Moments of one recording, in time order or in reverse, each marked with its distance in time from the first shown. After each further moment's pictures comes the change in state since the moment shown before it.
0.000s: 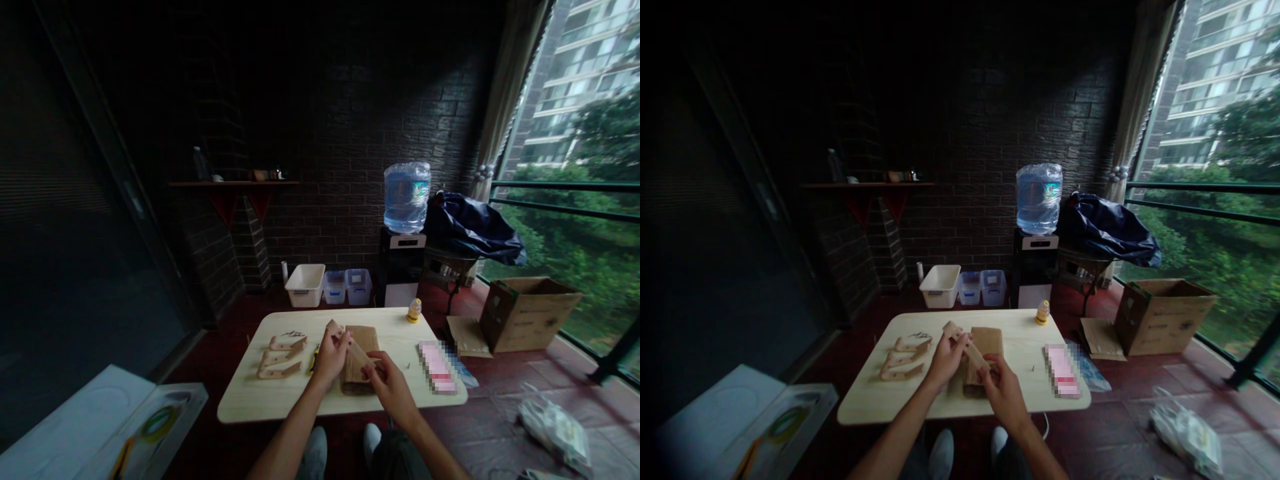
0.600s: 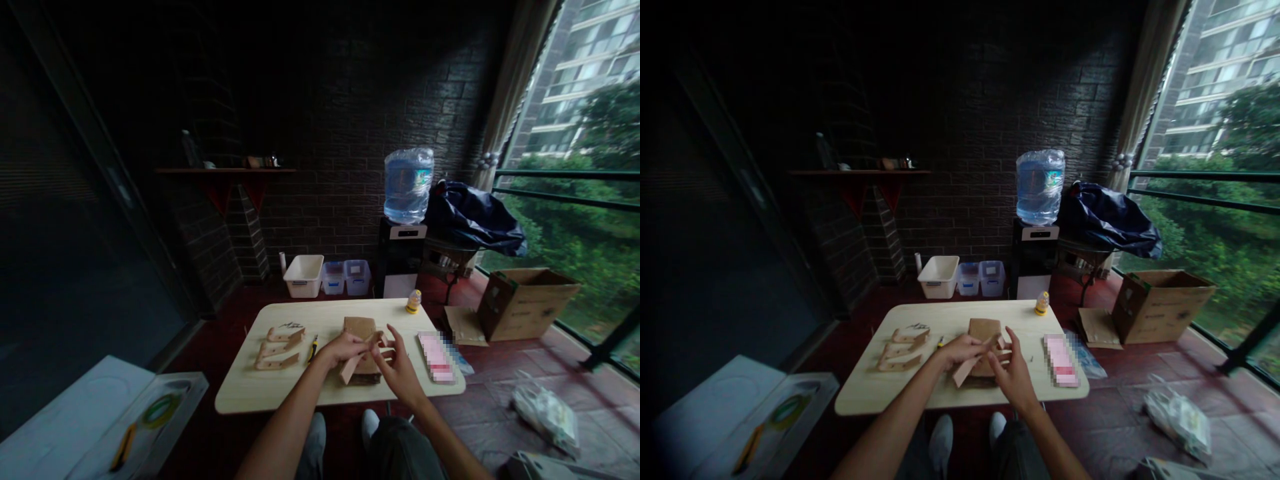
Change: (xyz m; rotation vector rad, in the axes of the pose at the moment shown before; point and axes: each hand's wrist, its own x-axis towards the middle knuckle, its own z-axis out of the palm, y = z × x) left_hand 0.027 -0.012 0.020 0.192 -0.518 -0.450; right_hand 0.018 0.023 -0.025 -0.095 0.166 0.007
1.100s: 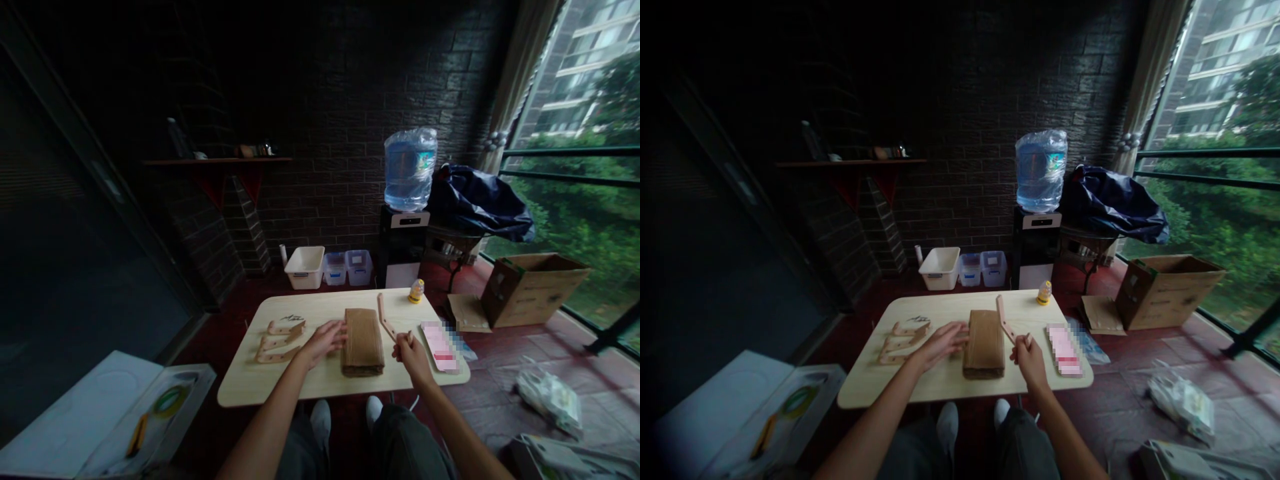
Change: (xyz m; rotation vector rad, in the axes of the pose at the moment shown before) left_hand -0.005 -0.037 -0.047 -0.202 0.192 0.048; right_hand 0.029 0.070 -0.027 0.063 0.216 0.333
